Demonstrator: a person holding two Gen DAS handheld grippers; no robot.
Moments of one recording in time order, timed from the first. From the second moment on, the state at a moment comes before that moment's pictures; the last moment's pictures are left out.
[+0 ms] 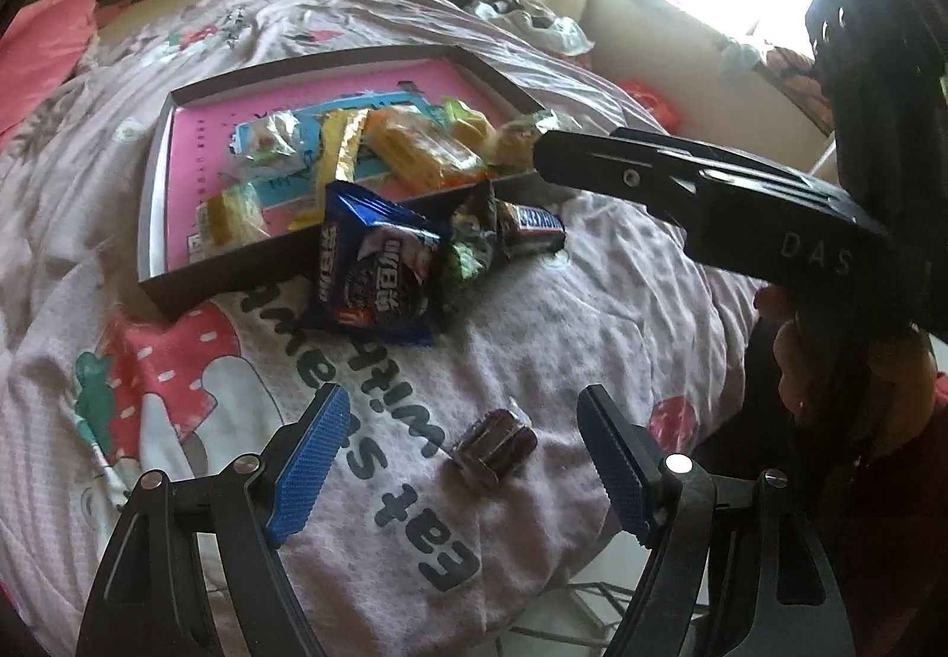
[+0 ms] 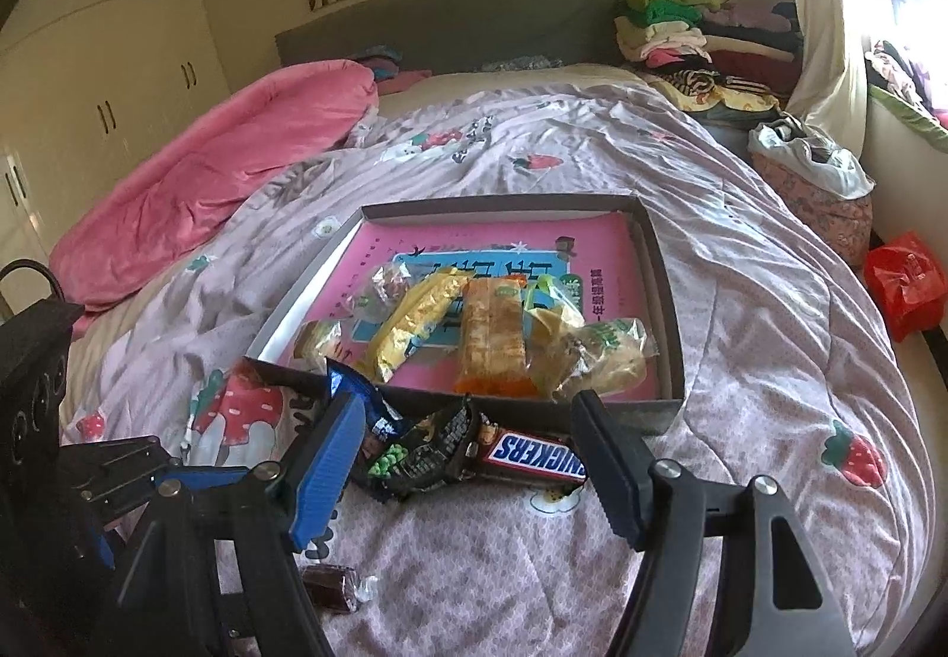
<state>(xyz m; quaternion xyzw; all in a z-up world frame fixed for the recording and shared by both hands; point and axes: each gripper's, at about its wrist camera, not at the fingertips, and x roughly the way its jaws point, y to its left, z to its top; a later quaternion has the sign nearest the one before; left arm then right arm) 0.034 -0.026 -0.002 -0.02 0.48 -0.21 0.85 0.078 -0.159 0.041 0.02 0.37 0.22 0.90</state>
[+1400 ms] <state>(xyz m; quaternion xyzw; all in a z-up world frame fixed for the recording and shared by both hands) 0.045 -0.022 -0.049 -0.07 0.52 -0.26 0.81 0.090 -0.096 -0.014 -0.21 0.38 0.33 0.84</state>
